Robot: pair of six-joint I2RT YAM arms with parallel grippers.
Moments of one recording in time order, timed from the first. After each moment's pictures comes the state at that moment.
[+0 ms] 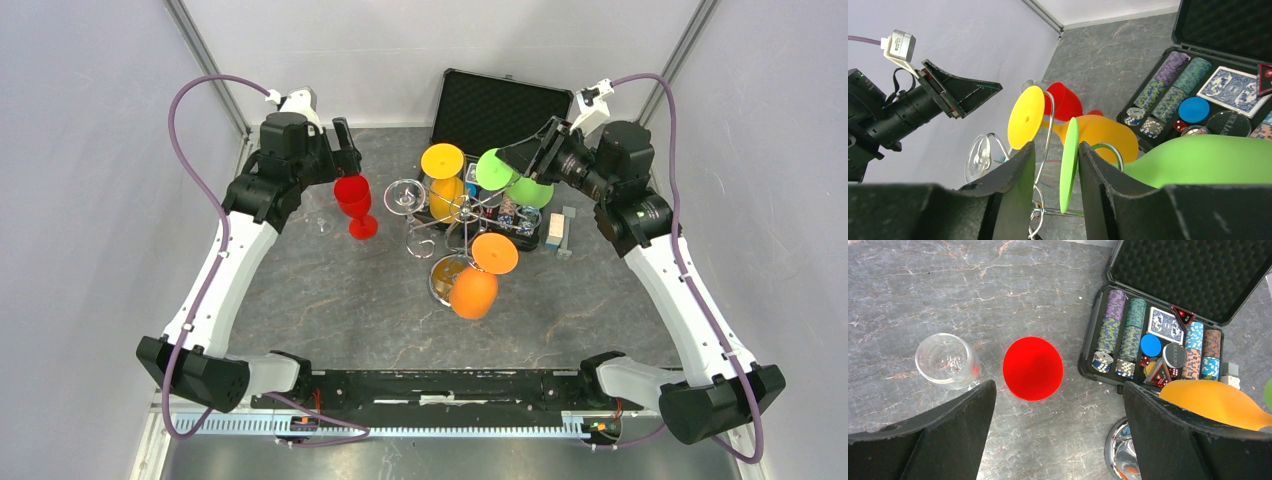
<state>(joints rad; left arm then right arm) -0.30 1.29 1.46 -0.63 -0.13 -0.33 0.30 1.16 1.29 -0.27 -0.40 0.68</state>
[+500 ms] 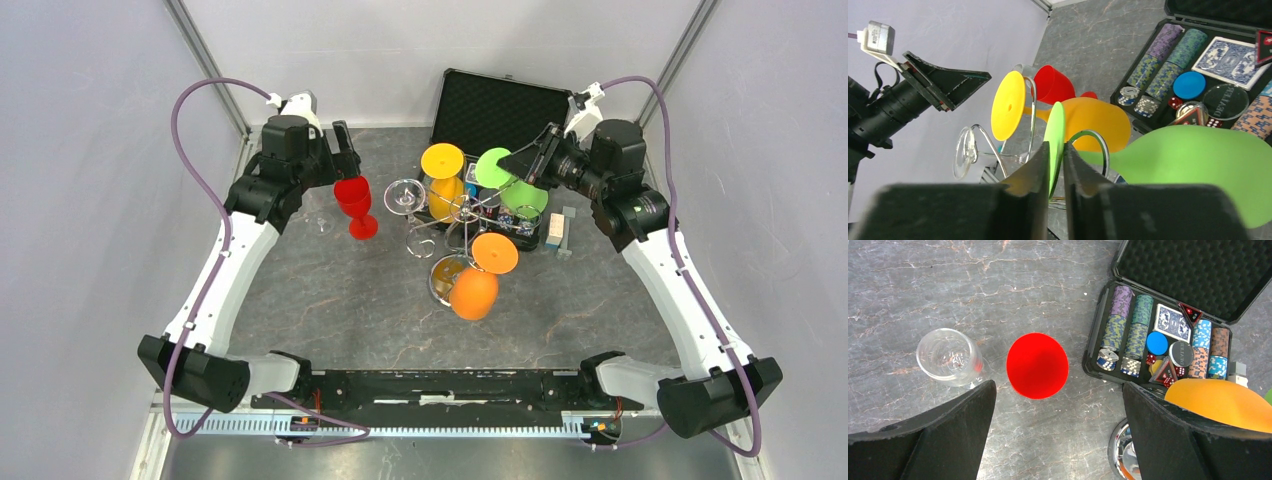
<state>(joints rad) -0.29 1.29 1.43 -0.62 -0.13 -0.33 0.30 1.19 1.31 -0.36 -0.42 0.67</state>
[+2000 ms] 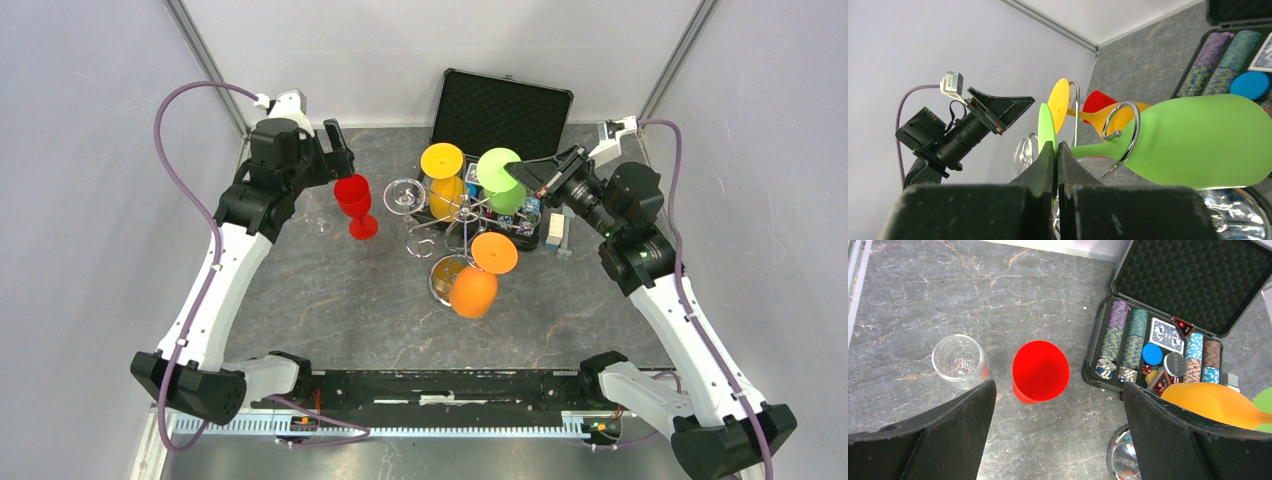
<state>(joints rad) -0.28 1.23 1.42 -0.61 -0.15 -0.33 0.32 0.96 1.05 -0.09 -0.32 1.01</state>
